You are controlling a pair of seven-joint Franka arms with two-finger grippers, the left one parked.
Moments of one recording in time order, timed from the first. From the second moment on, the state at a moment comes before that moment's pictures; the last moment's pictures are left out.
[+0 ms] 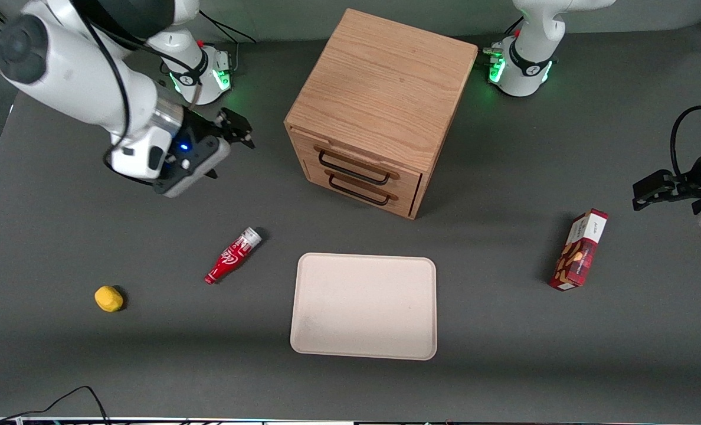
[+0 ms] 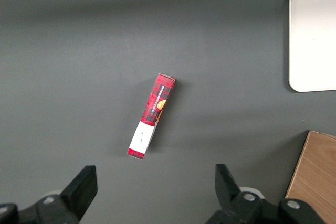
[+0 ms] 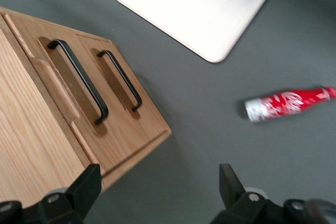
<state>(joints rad) 0.05 0.15 0.40 -1.57 0.27 1.69 -0.12</state>
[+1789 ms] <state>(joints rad) 0.08 0.51 0.60 -1.63 0.46 2.07 -0.23</state>
